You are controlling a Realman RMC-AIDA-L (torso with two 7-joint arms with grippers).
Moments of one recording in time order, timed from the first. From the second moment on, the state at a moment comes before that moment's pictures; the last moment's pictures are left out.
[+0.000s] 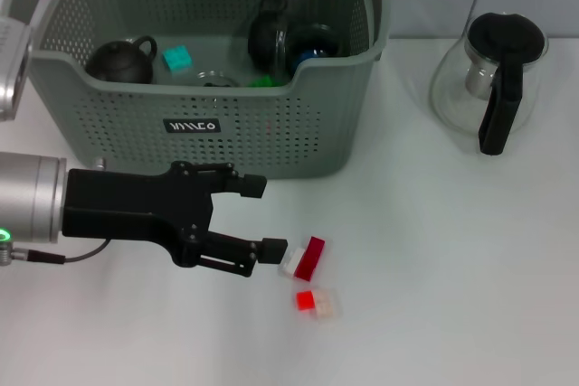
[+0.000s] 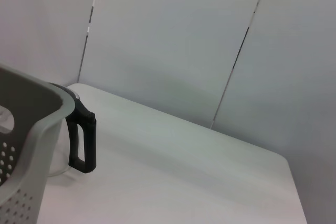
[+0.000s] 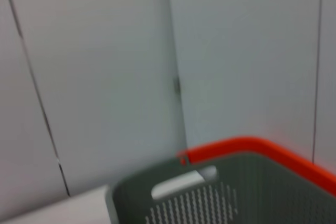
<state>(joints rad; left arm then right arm) -0.42 -2.16 0.84 1.09 1.99 1.81 -1.66 1.03 1.99 -0.89 -0.80 -1.99 -1.32 1.94</state>
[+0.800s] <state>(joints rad) -0.43 -2.14 0.83 1.10 2.11 1.86 -1.62 0.64 2.08 -0.94 -1.13 -1.98 -1.79 1.70</state>
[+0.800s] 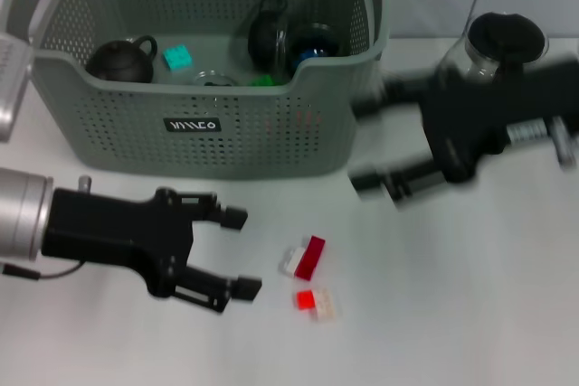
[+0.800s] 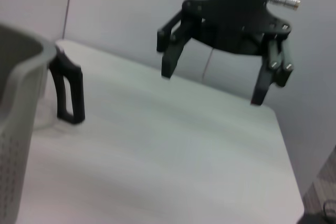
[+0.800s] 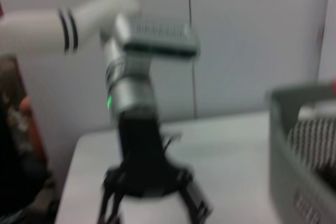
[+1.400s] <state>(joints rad) -0.43 -2.14 0.83 1.09 2.13 1.85 -1.62 0.67 2.10 -1.24 -0.80 -2.10 -1.36 1.63</state>
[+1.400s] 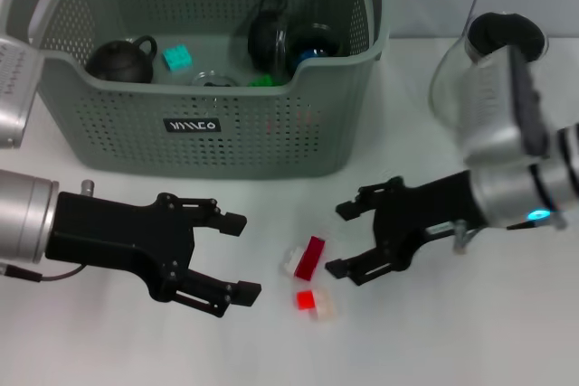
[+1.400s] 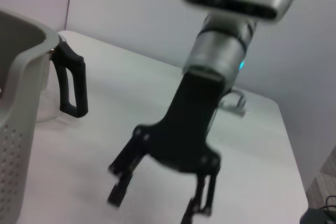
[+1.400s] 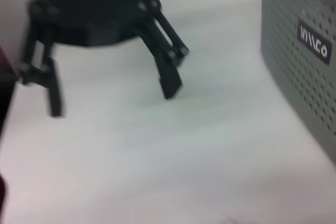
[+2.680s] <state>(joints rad) -0.42 -2.15 0.81 1.08 2.13 1.83 -1.61 0.74 2.11 -1.64 -0.66 -1.96 -0.97 1.63</state>
